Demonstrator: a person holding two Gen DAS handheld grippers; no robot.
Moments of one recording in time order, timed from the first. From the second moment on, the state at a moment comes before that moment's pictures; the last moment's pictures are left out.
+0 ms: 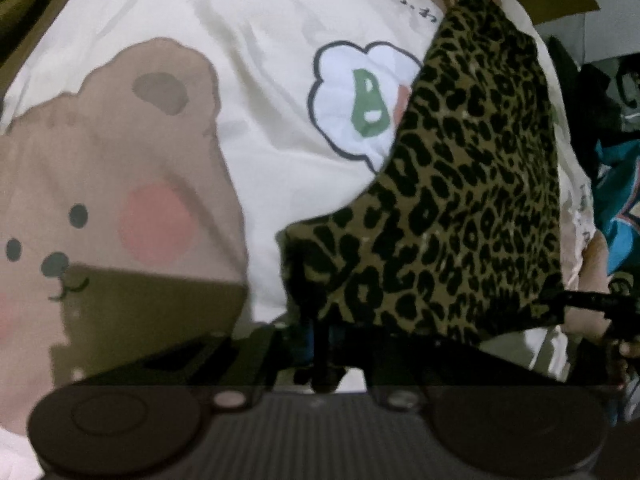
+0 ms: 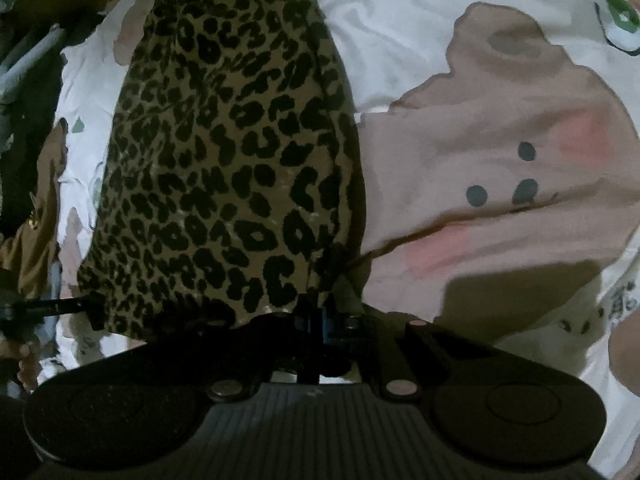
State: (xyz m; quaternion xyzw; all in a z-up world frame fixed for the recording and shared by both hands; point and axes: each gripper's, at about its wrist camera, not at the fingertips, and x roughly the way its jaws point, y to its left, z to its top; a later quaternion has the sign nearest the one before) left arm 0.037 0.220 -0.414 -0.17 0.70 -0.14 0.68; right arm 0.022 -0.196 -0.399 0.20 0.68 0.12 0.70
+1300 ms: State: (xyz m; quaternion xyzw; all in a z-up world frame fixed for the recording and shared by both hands) left arm 0.017 0.210 -0.287 -0.22 0.68 -0.10 0.69; right arm 0.017 -0.217 -0.310 0.24 0.69 0.11 0.68
